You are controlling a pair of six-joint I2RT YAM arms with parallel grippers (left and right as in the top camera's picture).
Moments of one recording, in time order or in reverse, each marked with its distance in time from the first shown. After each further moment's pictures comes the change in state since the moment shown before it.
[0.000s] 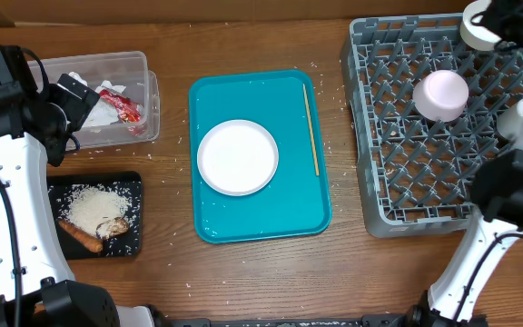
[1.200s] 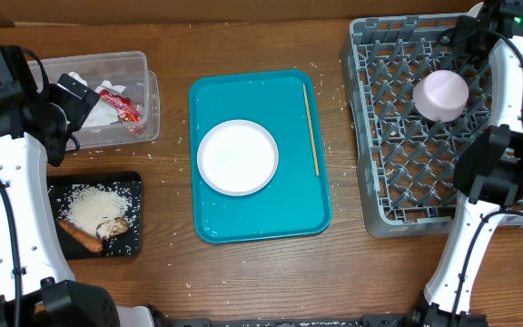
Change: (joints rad) left arm 0.000 0.000 0.000 0.000 0.000 0.000; right arm 0.061 0.227 -0.011 0.148 0.207 -0.187
